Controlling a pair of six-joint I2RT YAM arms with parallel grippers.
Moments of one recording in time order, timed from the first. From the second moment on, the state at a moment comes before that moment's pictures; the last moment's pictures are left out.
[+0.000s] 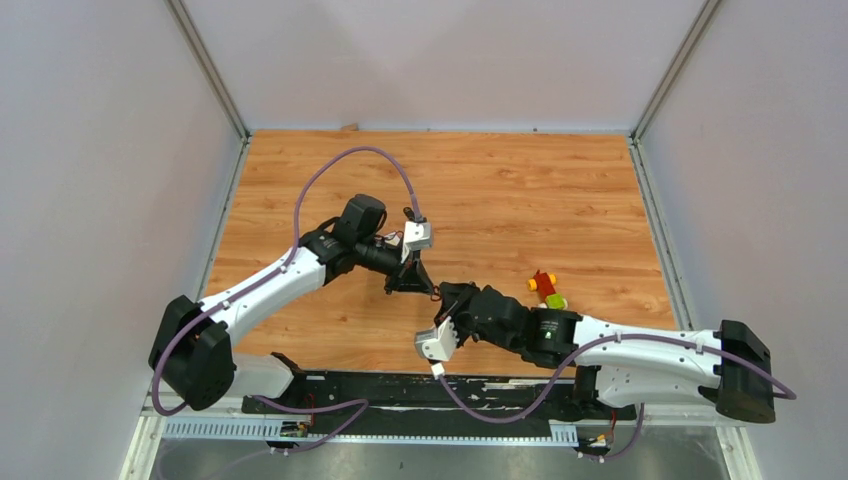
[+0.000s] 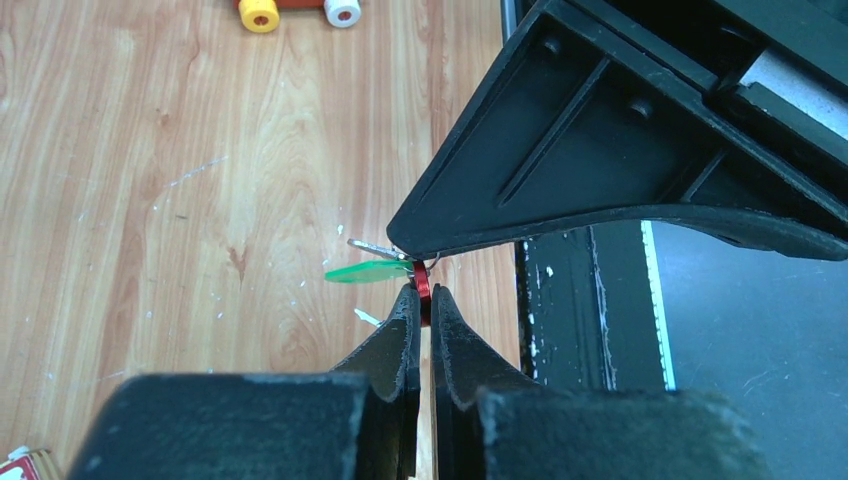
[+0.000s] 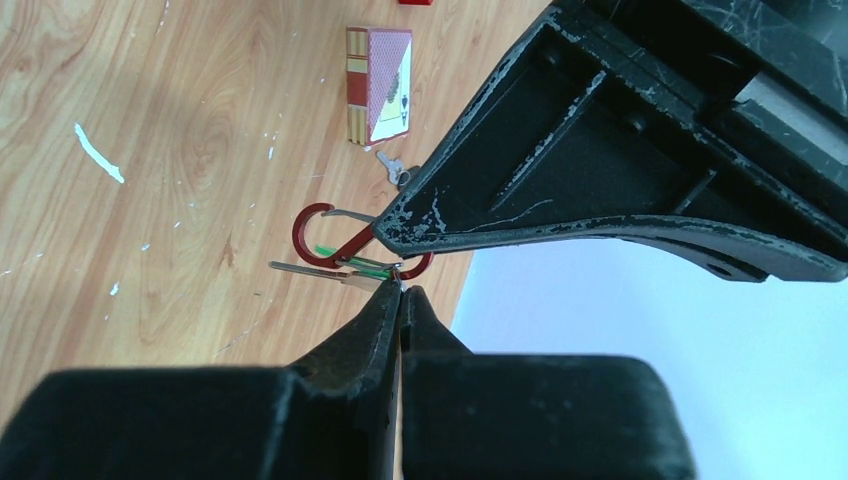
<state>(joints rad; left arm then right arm) -0.65 1.32 0.92 -0.36 0.95 0.36 1.27 1.06 0.67 -0.10 0.27 -1.25</state>
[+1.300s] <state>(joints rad) -0.68 1.38 1.04 -0.58 0.97 0.44 1.20 1.01 0.73 -0.25 0.05 -1.26</state>
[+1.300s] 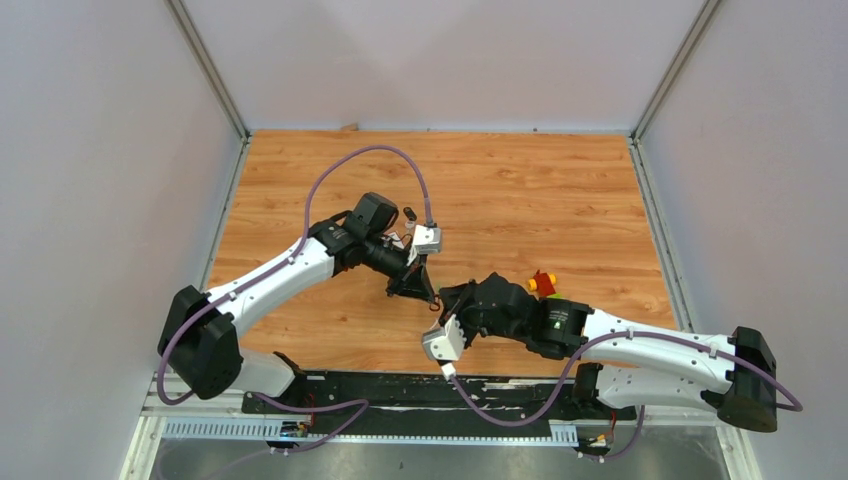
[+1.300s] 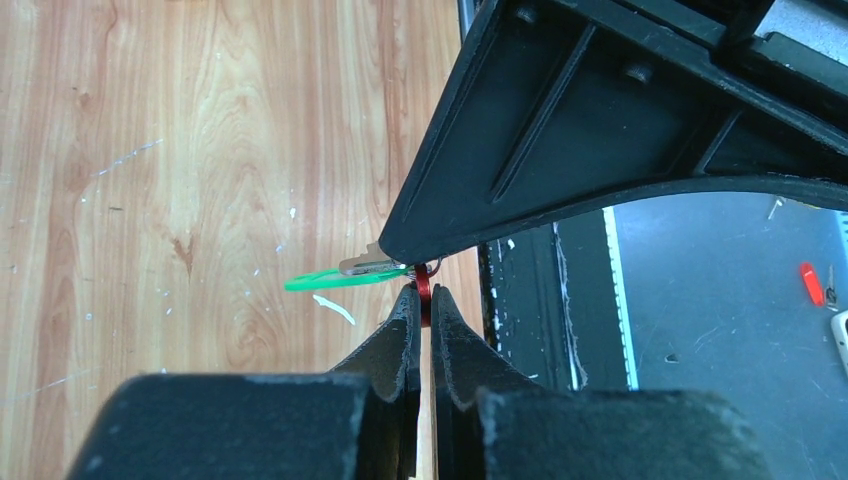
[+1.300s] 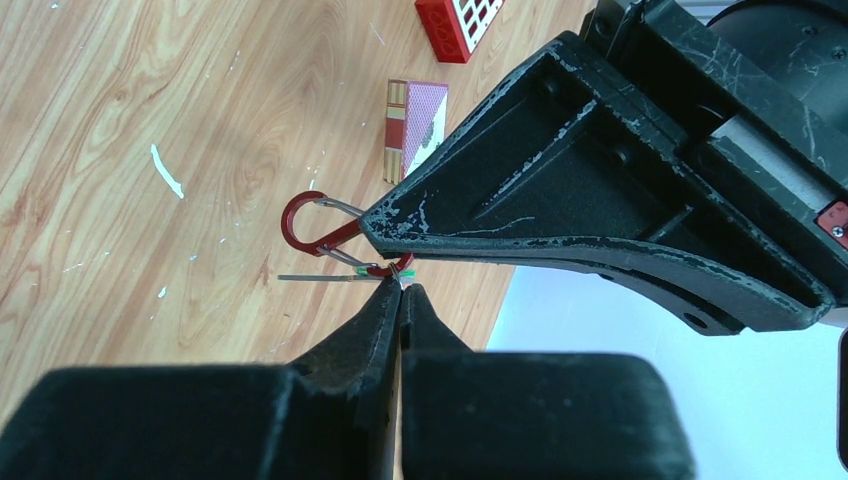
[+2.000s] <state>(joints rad) -0.72 1.30 1.01 -0.62 0.98 0.46 1.04 0.89 0.73 -0.17 0.00 -1.13</state>
